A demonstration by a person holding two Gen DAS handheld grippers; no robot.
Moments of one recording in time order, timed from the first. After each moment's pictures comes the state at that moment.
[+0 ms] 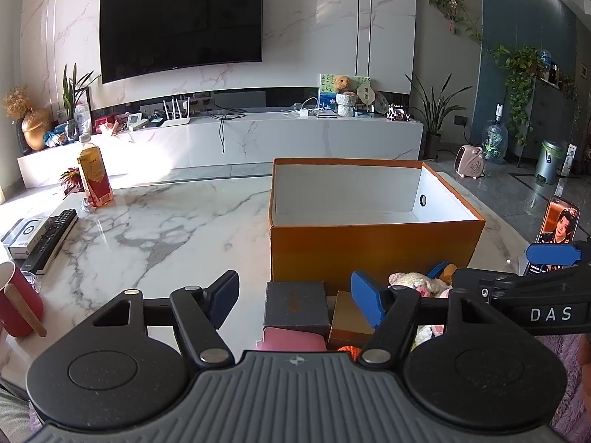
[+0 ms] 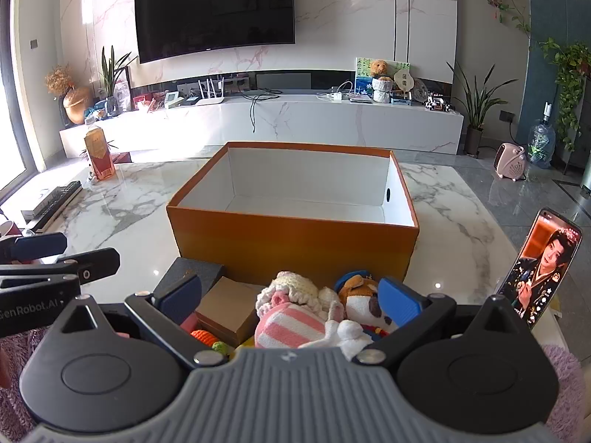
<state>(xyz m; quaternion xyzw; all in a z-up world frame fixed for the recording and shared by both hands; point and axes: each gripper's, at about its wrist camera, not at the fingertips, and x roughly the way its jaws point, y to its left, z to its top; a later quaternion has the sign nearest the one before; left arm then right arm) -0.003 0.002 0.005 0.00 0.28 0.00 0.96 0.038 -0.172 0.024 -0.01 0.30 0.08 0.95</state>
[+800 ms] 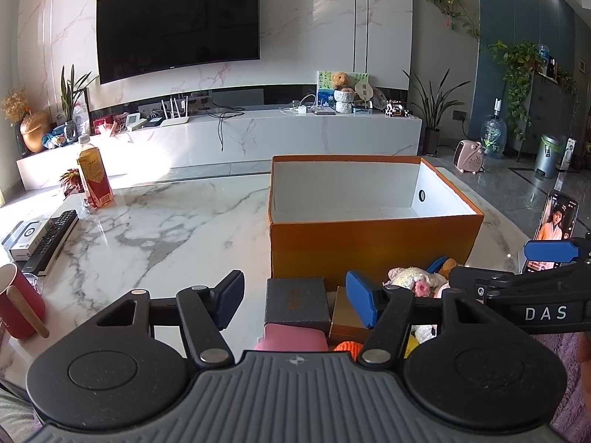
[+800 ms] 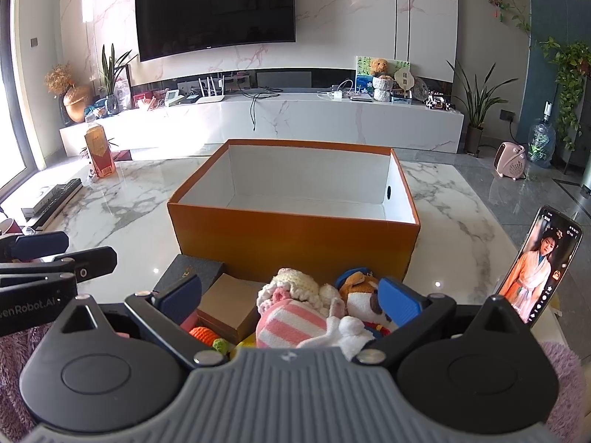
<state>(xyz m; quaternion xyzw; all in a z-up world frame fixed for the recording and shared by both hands) -0.004 0.002 0.006 0.00 0.28 0.00 0.96 0.034 -0.172 0.023 -0.01 0.30 0.08 0.95</state>
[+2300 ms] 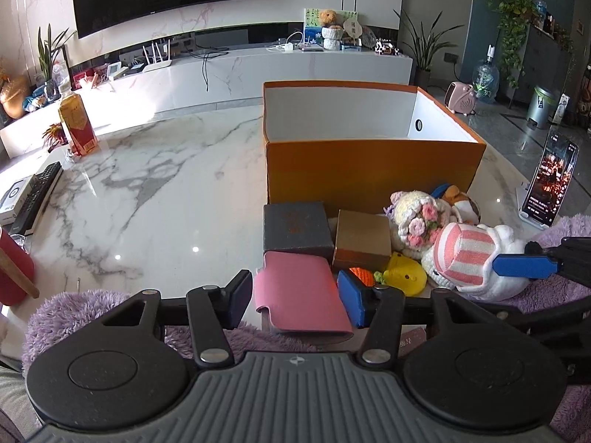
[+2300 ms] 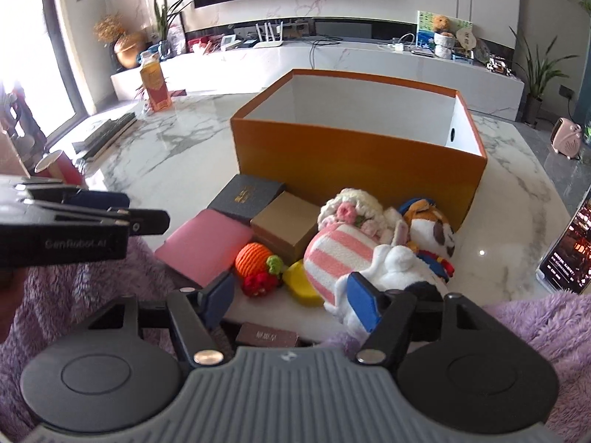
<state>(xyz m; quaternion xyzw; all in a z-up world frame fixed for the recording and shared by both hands) -0.003 0.014 -0.021 0.02 0.39 -0.02 0.92 0.014 -0.155 -0.011 -0.04 0.38 0.19 0.90</state>
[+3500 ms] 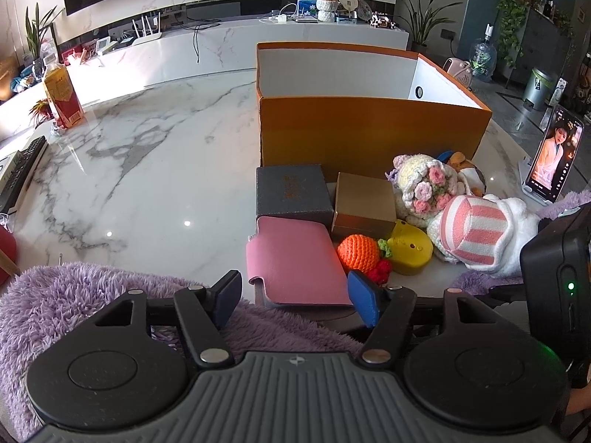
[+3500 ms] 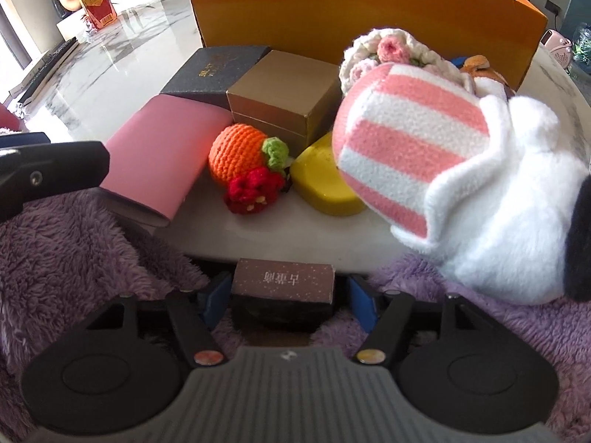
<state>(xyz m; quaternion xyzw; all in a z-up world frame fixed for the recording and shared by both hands) 0.004 0.017 -0.045 0.01 0.43 -0.04 0.90 0.059 -0.112 -0.109 -0.01 0.52 0.12 0.84</state>
